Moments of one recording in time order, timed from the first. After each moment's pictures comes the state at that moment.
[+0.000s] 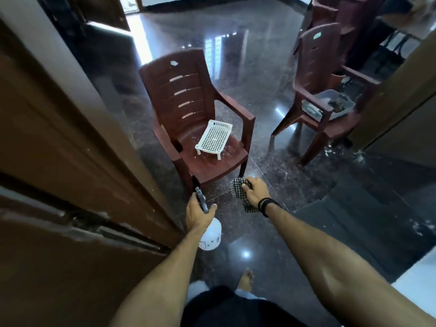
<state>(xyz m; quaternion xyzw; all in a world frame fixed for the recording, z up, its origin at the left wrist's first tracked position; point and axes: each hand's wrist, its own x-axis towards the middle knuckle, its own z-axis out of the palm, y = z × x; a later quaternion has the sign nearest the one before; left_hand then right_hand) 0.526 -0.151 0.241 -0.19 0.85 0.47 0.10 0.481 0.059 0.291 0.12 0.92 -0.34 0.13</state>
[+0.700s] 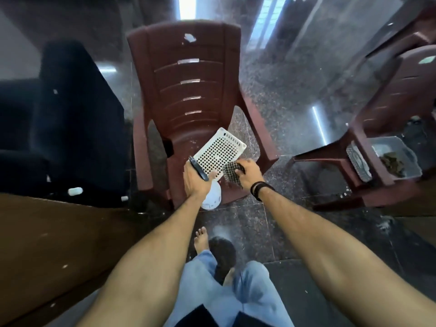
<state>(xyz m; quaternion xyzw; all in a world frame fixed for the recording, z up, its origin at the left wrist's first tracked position) 0.128 -0.053 0.167 -0.34 0.79 0.52 -0.01 0.062 0.111 0.195 -0.03 0.94 -0.25 0.23</state>
